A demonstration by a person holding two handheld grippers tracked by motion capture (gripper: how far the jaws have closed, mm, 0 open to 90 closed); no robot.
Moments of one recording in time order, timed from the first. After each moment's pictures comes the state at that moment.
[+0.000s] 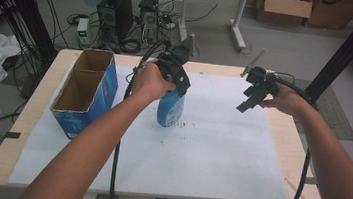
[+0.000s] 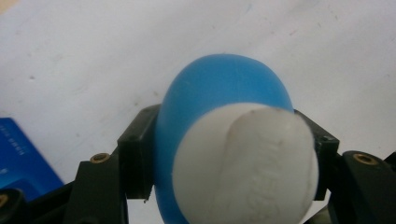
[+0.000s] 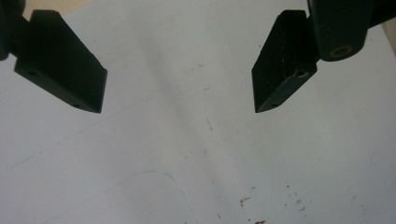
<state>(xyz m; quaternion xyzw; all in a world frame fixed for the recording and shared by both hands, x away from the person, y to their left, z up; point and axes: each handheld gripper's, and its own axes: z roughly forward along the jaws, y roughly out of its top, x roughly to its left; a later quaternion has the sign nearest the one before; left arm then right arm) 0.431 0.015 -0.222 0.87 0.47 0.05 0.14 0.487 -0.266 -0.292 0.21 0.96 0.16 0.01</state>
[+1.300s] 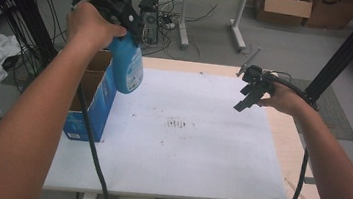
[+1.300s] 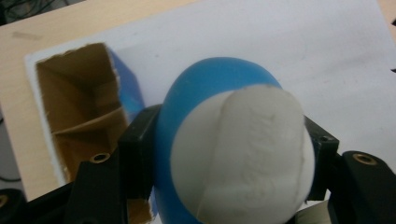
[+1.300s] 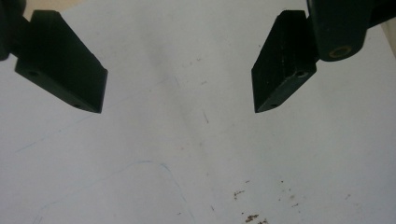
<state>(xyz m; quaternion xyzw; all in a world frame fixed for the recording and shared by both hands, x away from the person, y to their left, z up) 0.410 0.124 -0.092 0.78 0.59 0.10 0.17 0.484 -0.253 -0.286 0.20 0.97 0.15 0.02</state>
